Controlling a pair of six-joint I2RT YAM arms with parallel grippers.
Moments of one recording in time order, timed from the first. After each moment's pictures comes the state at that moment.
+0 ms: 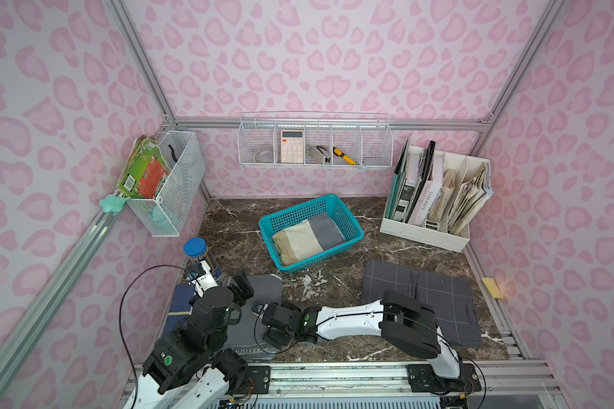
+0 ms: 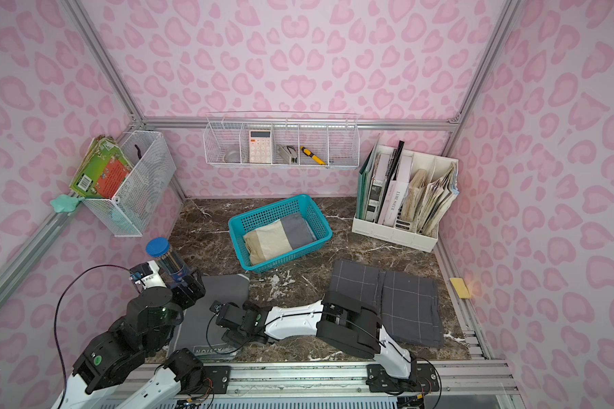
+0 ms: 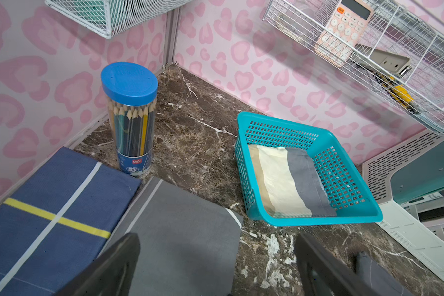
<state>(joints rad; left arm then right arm) -0.58 0.44 0.82 -0.91 -0.66 -0.73 1.39 2.14 1.43 -0.19 0.24 0.14</state>
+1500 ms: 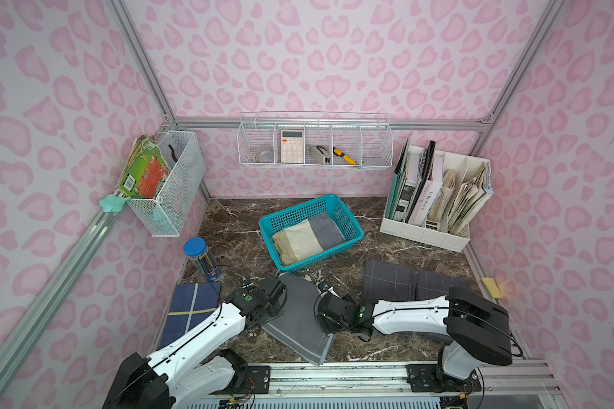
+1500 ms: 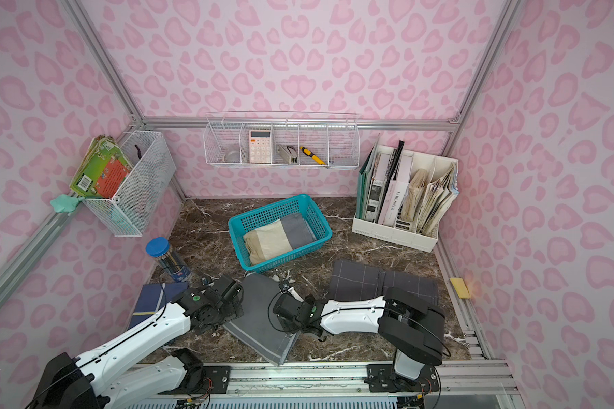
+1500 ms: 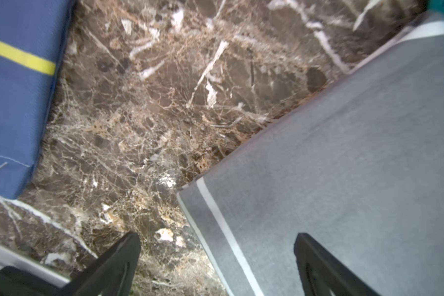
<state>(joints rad) -0.56 1.06 0.61 -0.95 -0.29 -1.02 1.22 1.67 0.84 -0.21 0.34 0.49</state>
